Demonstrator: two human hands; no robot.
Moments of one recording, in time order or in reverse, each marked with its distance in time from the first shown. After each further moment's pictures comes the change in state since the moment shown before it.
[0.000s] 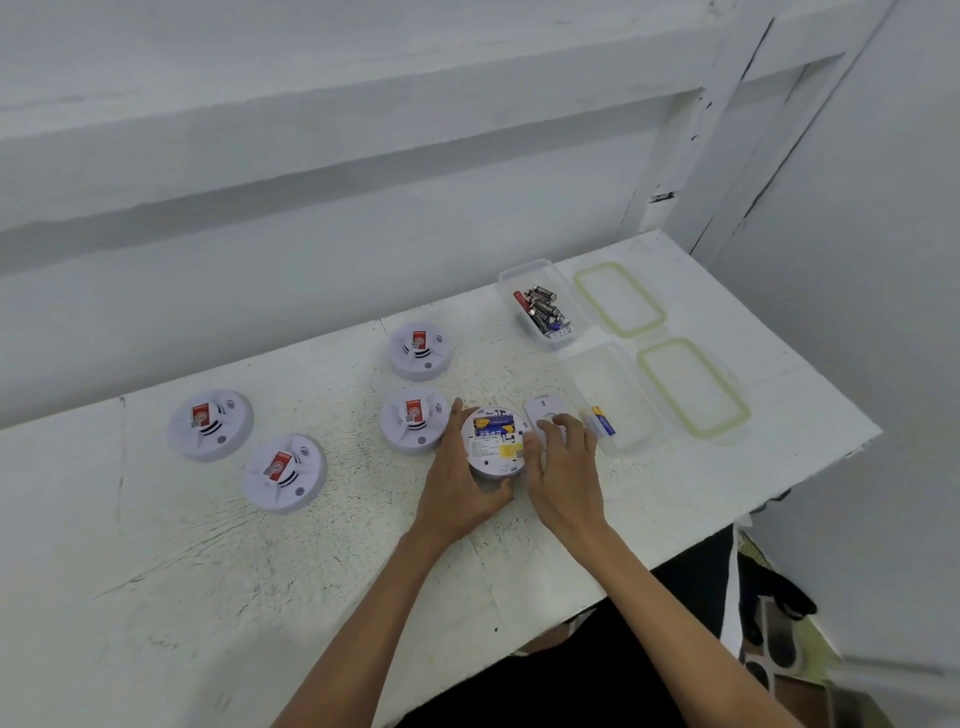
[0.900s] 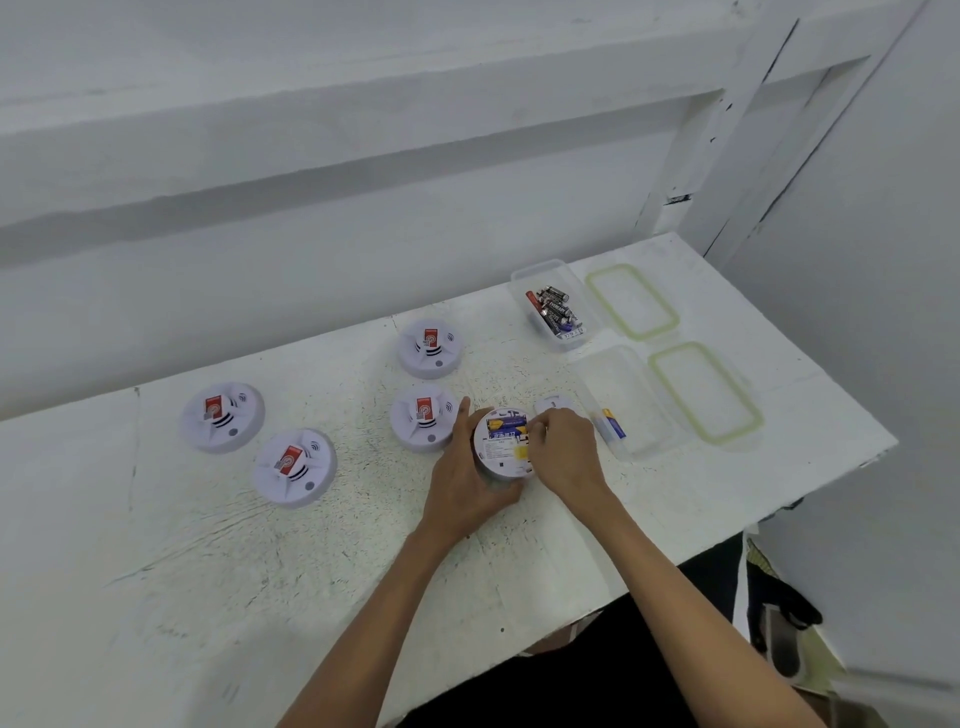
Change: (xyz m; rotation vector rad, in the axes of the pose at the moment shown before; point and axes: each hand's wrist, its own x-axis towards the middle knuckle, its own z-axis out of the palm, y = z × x) left_hand 0.002 -0.001 -0.001 -0.020 -0.012 -0.080; right_hand 0.037 -0.034 -0.020 0.048 -0.180 0.139
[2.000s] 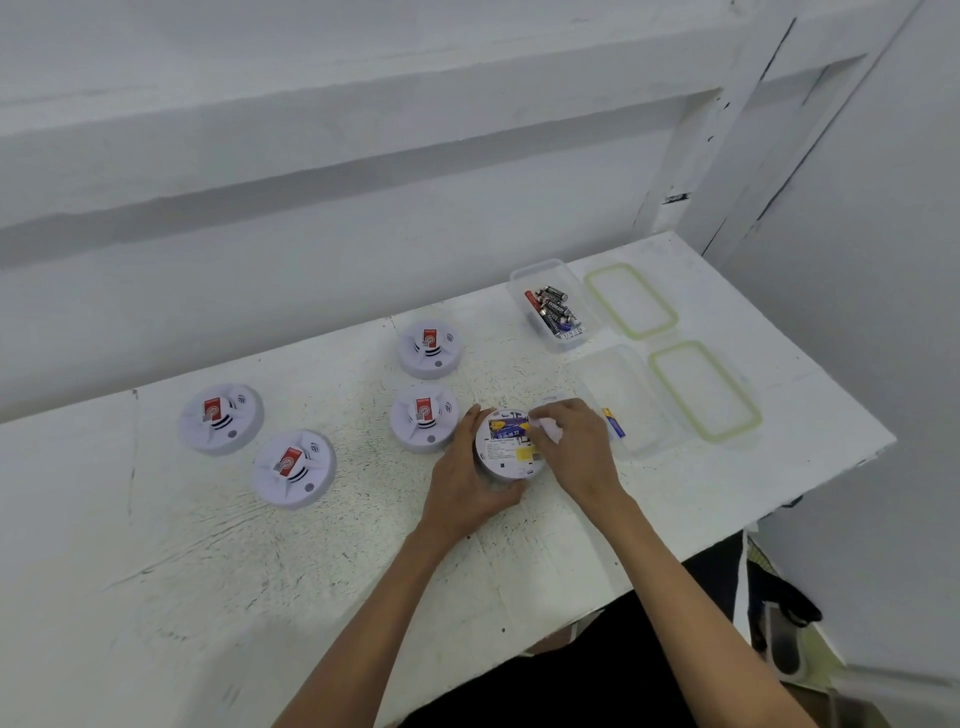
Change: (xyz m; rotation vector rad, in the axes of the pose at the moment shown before) left_hand 0.003 -0.024 0.011 0.057 -0.054 -0.080; right_hand 0.001 0.020 -0.006 0.103 0.033 -0.154
